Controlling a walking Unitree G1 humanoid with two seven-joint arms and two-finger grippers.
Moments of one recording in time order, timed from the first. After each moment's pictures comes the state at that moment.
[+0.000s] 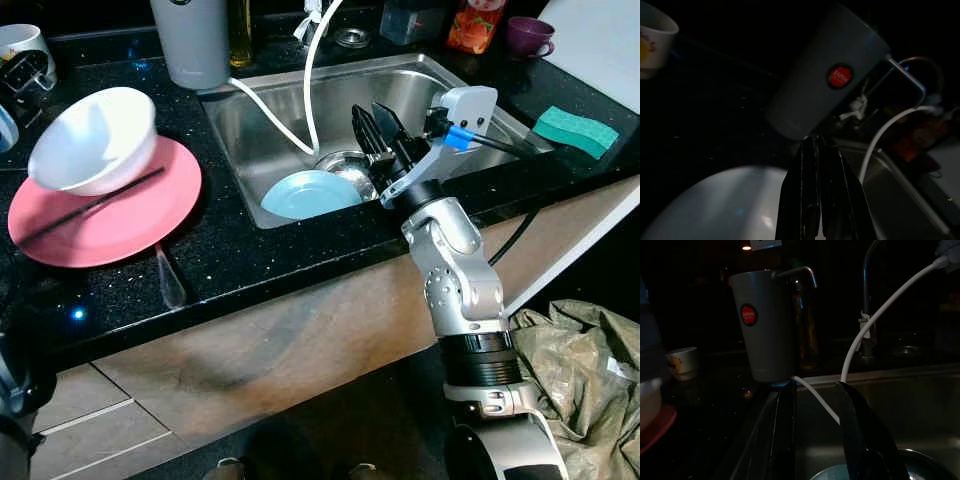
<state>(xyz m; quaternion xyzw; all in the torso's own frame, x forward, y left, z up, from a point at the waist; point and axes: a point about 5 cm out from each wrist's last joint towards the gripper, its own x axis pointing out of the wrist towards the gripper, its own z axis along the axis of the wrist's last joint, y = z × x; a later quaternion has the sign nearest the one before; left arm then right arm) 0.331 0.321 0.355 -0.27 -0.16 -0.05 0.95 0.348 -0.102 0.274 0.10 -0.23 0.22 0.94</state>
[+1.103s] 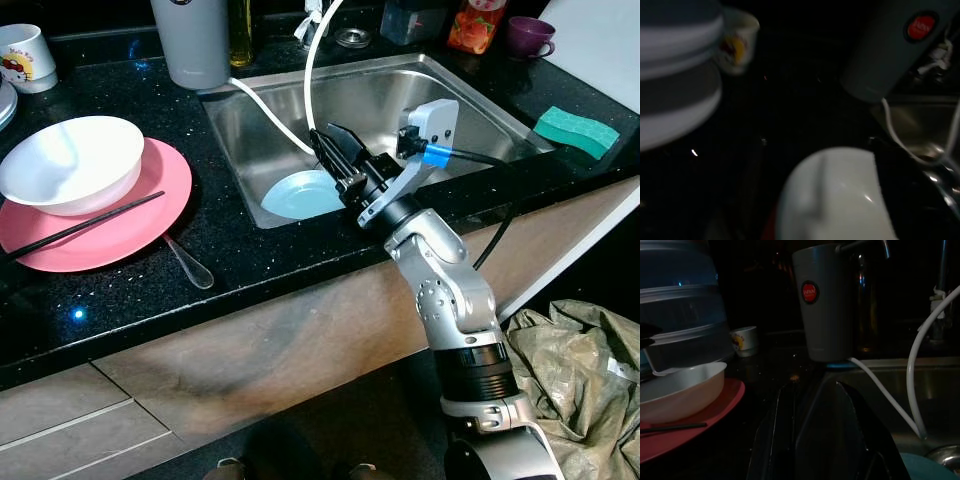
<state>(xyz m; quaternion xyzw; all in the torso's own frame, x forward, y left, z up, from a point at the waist) 0.300 0.371 0.349 -0.12 -0.06 0.01 0.99 0.334 -0.080 0.261 0.10 -0.19 0.33 0.92</state>
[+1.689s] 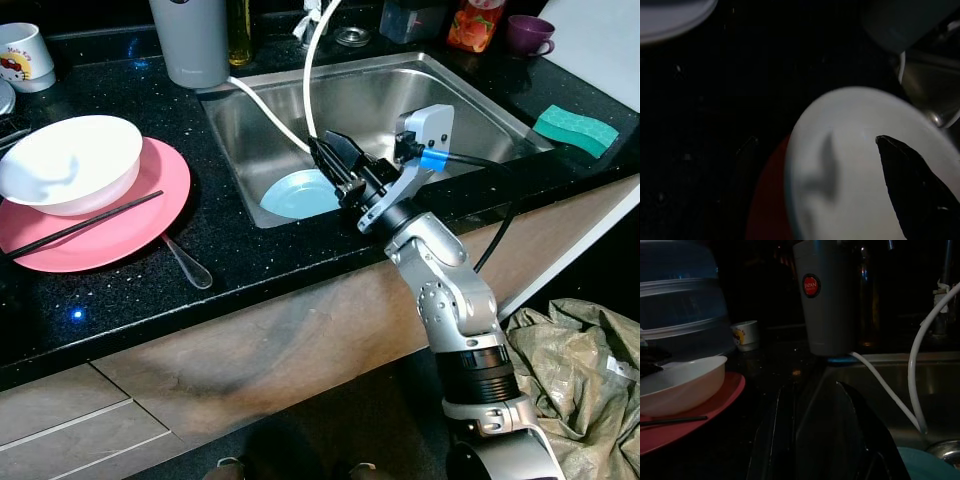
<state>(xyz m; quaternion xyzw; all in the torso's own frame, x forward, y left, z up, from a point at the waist) 0.304 0.374 0.316 -0.19 0.05 0.03 0.98 0.334 -0.079 0.261 0.10 -0.18 0.34 0.92</state>
